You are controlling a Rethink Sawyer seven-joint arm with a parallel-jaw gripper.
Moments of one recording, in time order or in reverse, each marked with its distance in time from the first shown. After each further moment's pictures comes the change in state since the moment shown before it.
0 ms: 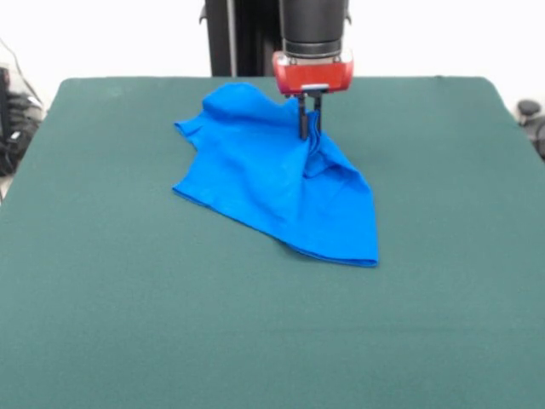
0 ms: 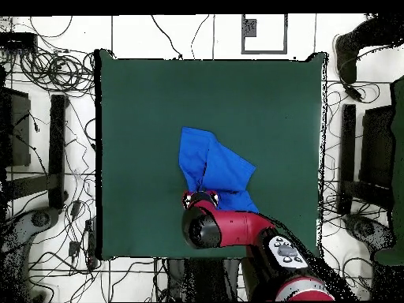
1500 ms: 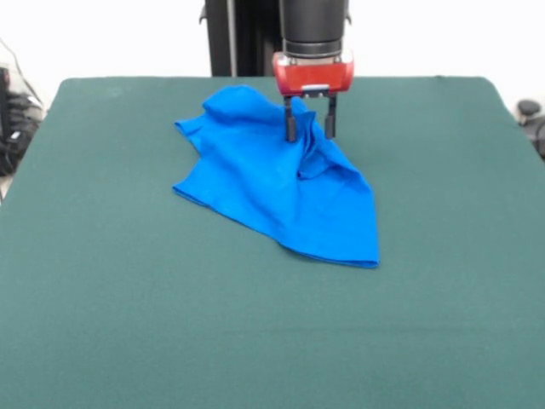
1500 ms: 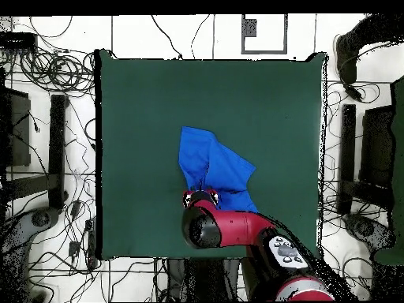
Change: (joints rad) arm 0.000 0.000 0.000 0.000 0.000 -0.022 0.000
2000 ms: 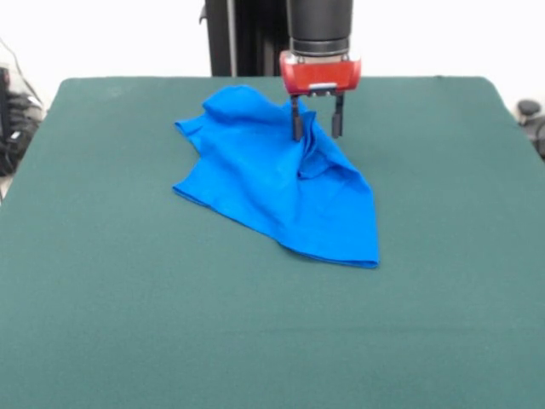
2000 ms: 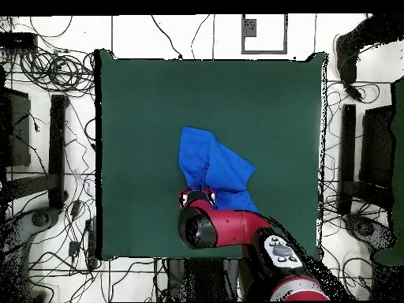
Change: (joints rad) arm 0.023 -0.010 0.000 0.000 0.000 0.000 0.000
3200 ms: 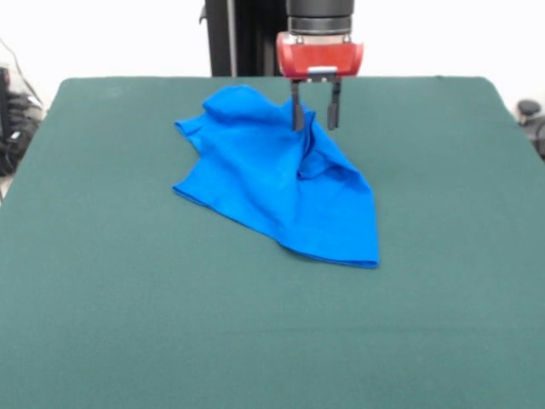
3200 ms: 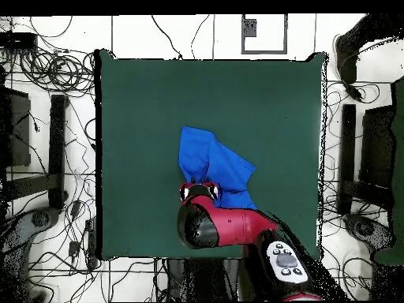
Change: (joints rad) arm 0.005 -0.088 0.000 0.003 0.006 0.000 0.000
